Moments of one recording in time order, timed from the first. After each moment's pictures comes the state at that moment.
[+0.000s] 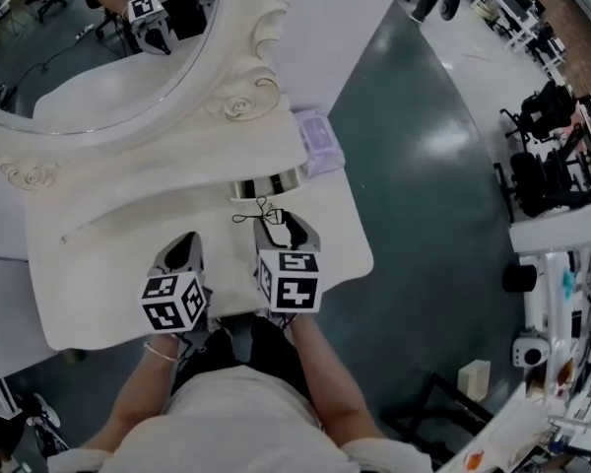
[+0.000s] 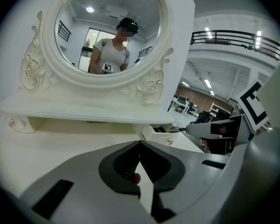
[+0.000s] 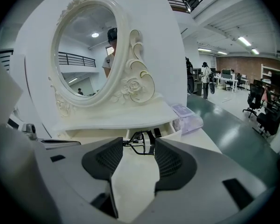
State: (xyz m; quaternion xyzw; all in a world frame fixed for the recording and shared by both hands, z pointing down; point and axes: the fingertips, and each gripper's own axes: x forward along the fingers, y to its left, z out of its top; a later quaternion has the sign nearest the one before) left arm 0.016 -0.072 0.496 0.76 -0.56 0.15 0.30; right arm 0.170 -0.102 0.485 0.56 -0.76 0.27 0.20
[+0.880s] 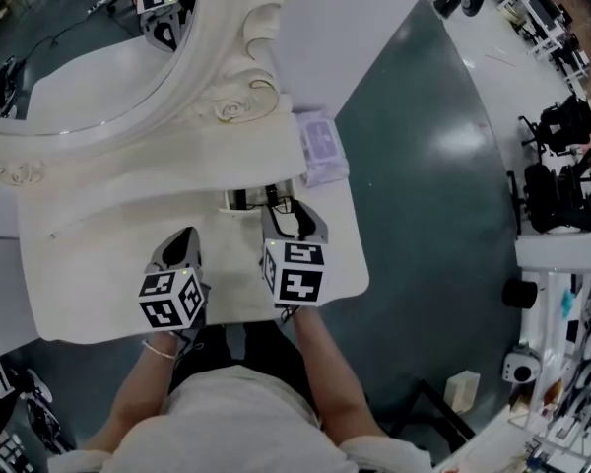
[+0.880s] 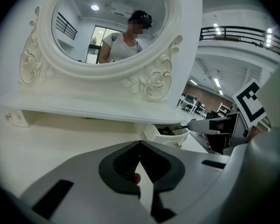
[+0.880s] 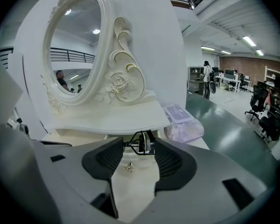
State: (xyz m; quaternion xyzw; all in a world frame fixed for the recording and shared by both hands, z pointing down) left arm 0.036 -0.108 0.517 0.73 -0.59 0.16 0.32; right arm 0.205 -0.162 0.505 0.55 -0.76 0.26 0.22
